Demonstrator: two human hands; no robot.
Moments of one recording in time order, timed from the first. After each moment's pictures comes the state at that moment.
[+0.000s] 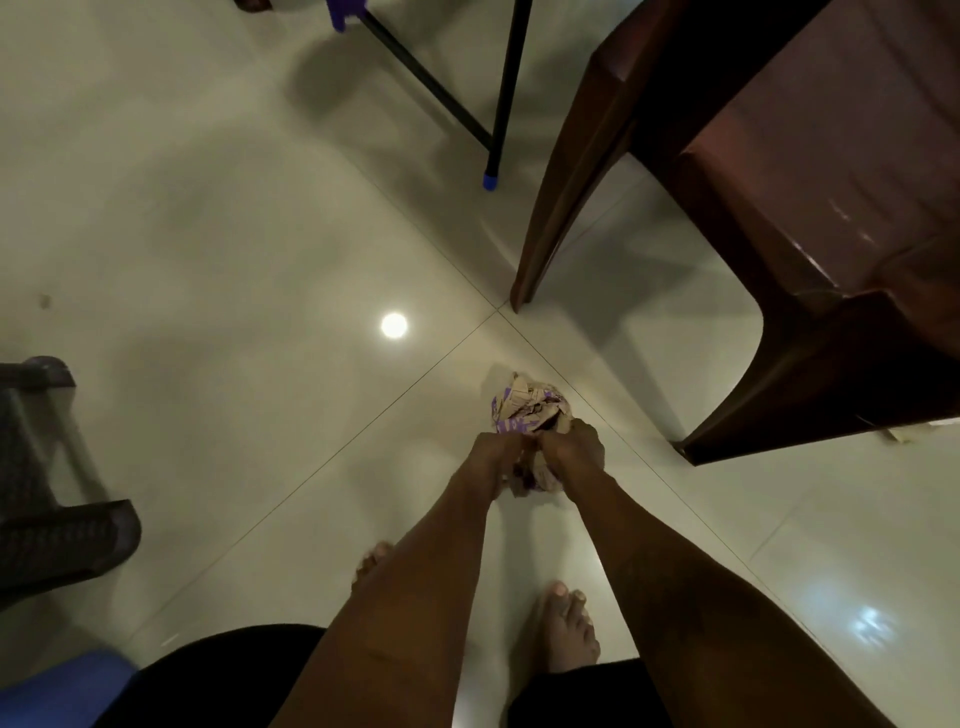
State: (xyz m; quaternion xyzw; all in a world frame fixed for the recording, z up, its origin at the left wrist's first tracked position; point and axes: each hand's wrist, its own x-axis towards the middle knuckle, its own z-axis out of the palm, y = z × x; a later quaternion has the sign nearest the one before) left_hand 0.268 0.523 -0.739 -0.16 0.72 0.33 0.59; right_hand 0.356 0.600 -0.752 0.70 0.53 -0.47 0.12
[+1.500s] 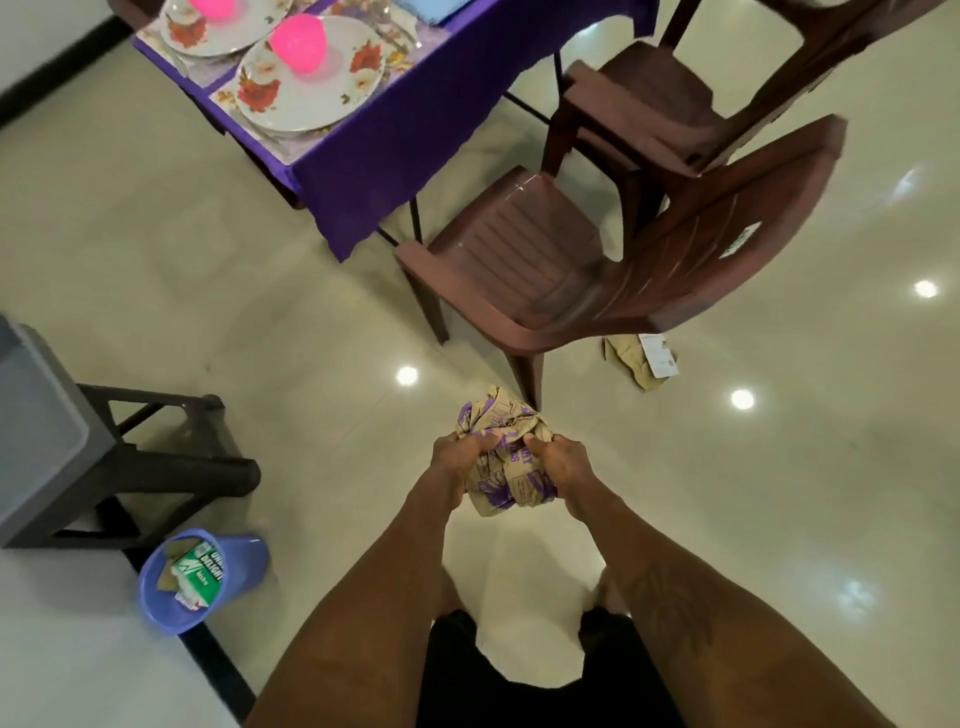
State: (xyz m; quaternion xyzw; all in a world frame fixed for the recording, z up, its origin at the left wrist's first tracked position) left_hand 0.545 0.485 -0.167 -0.13 0.72 0.42 0.53; right_hand 0.683 0.586 -0.192 0.61 0.43 -0.67 0.03
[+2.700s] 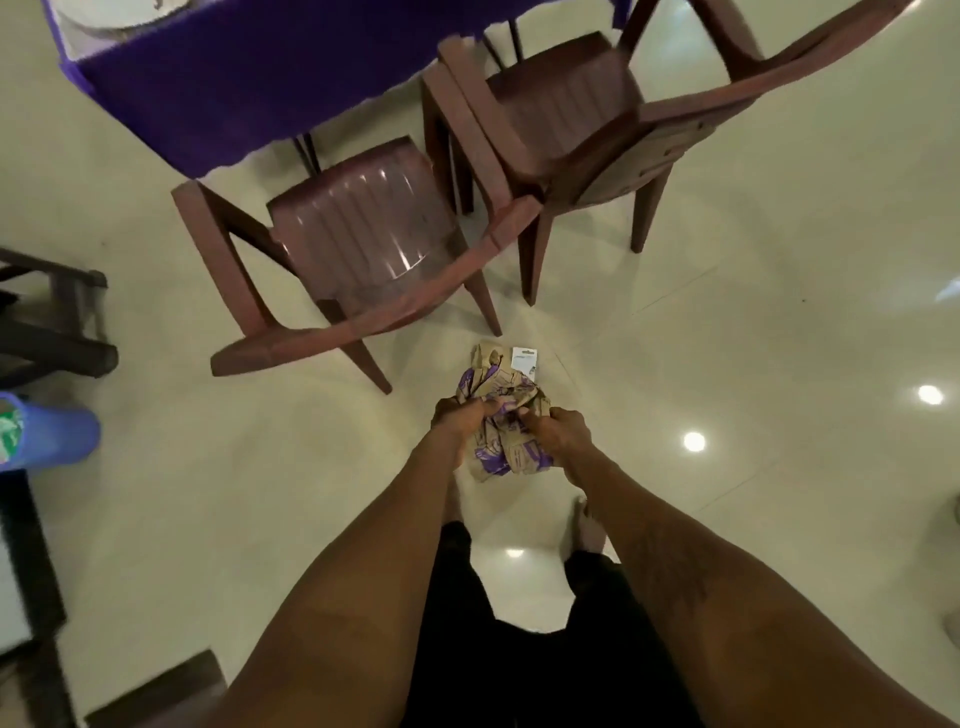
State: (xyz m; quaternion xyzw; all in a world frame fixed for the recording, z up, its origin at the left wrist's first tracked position) left_hand 0.833 0.939 -0.219 -0.24 0.73 0.44 0.45; right_hand 0.944 1.072 -0.217 0.53 0.60 -0.58 0.19
